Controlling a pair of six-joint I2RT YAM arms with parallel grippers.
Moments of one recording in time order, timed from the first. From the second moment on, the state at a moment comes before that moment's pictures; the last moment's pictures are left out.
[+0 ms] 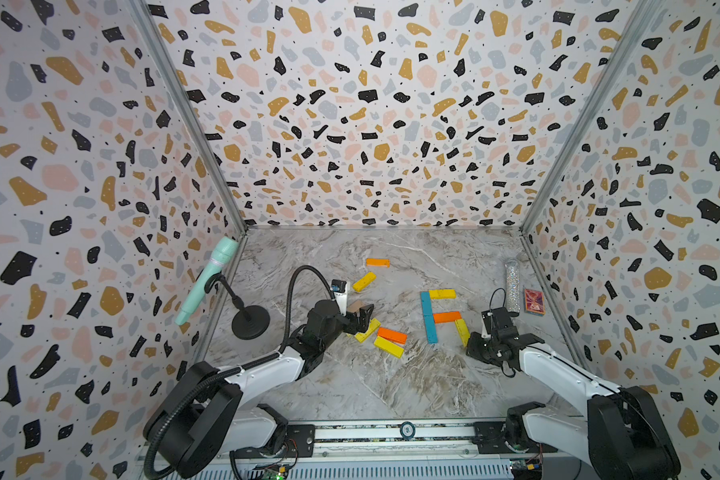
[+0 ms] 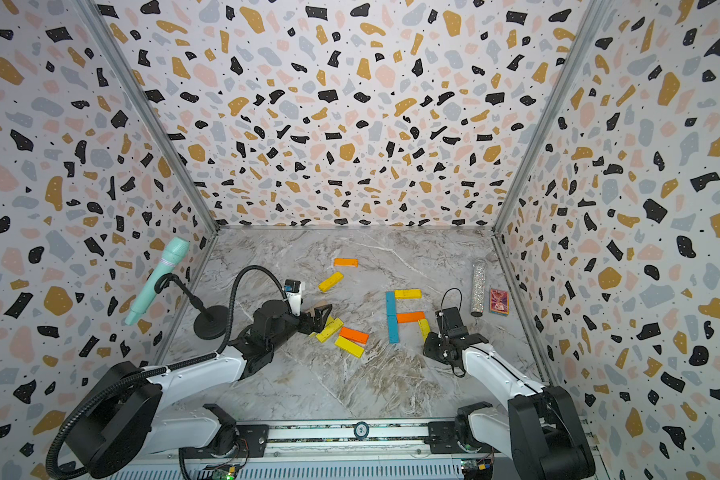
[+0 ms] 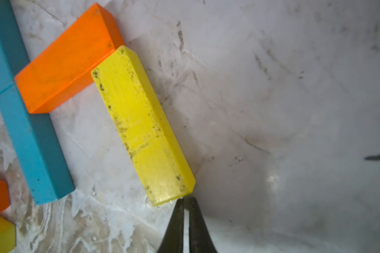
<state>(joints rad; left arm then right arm) -0.59 1.28 0.45 0.43 -0.06 -0.27 0.26 1.14 0.45 -0.45 -0.07 0.56</state>
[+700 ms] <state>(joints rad) -0.59 1.27 0.44 0.43 -0.06 -0.27 0.16 1.19 0.51 -0.40 -0.03 0.49</state>
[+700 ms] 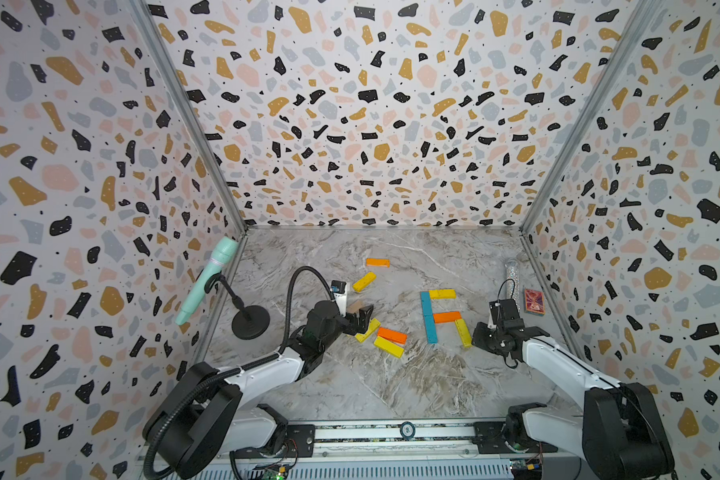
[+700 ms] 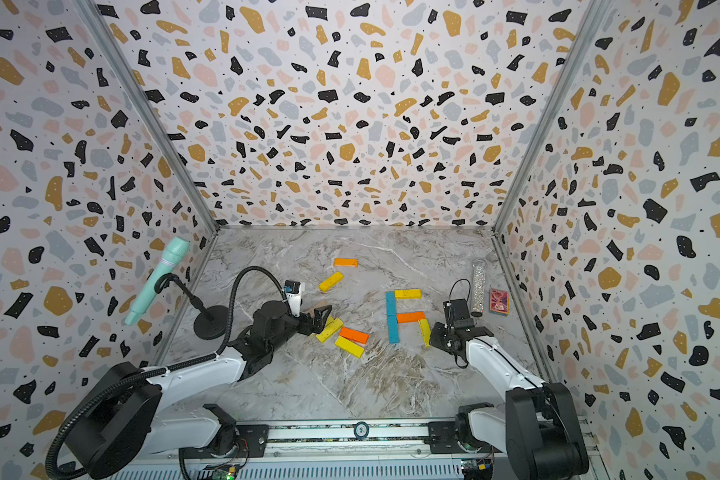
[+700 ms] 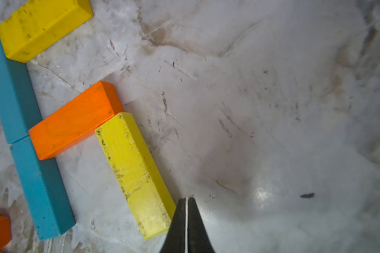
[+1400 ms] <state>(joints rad) -0.59 1.27 0.44 0.43 -0.07 -0.27 0.16 1.27 0.50 -0.32 -0.05 0.48</state>
